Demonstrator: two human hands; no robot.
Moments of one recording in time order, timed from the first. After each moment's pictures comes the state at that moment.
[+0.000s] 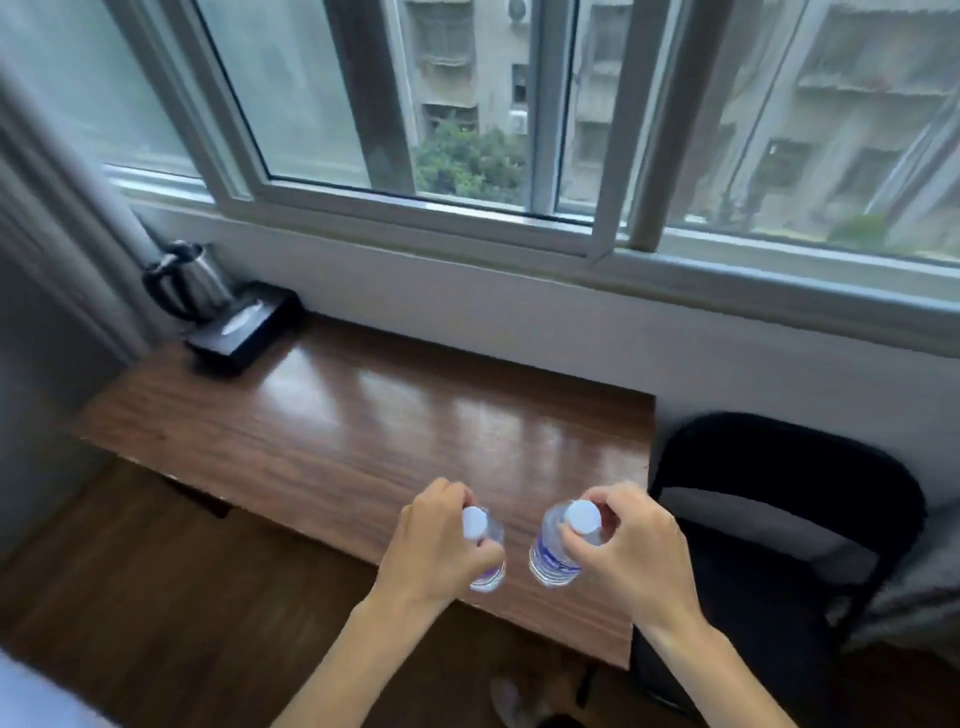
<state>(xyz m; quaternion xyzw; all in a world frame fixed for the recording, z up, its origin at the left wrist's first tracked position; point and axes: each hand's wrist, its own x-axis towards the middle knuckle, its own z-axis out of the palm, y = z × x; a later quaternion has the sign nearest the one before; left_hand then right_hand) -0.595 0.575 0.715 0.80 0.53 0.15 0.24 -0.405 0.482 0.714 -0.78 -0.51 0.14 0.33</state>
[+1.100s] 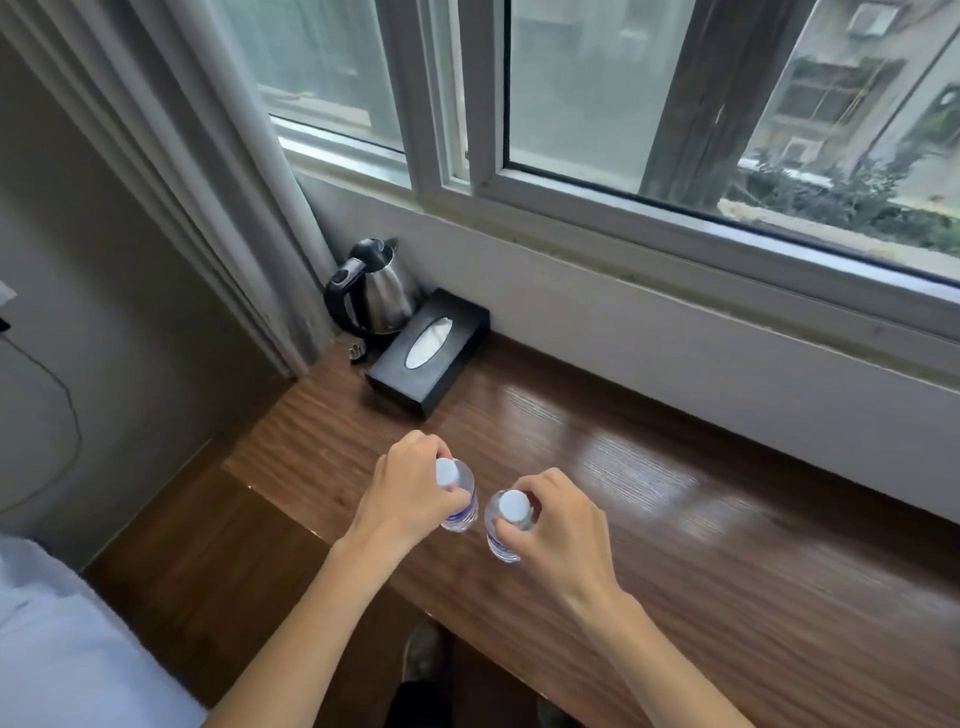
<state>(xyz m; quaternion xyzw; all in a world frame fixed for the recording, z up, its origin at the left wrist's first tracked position) -0.913 0.992 0.689 0.73 0.64 0.10 0.23 -0.748 0.916 0.672 -0.71 -0.61 0.24 0.26</state>
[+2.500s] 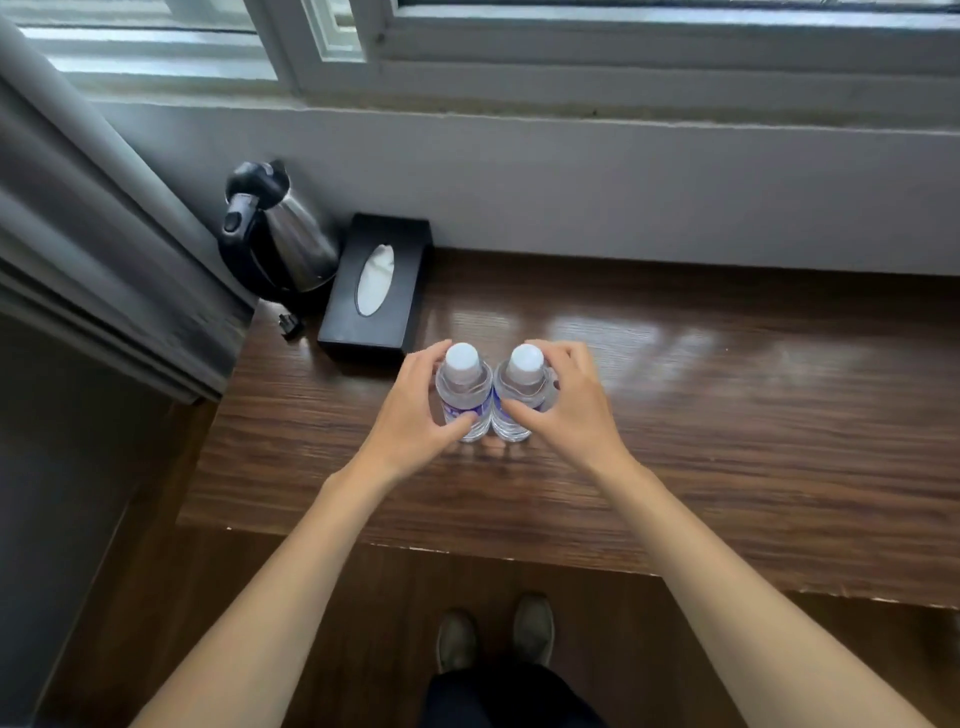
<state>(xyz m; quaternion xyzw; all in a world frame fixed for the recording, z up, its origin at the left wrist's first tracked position) -0.992 1.088 0.571 0.82 0.36 0.17 0.42 -0.820 0.975 0.572 -0.78 -0.43 0.22 0.40</state>
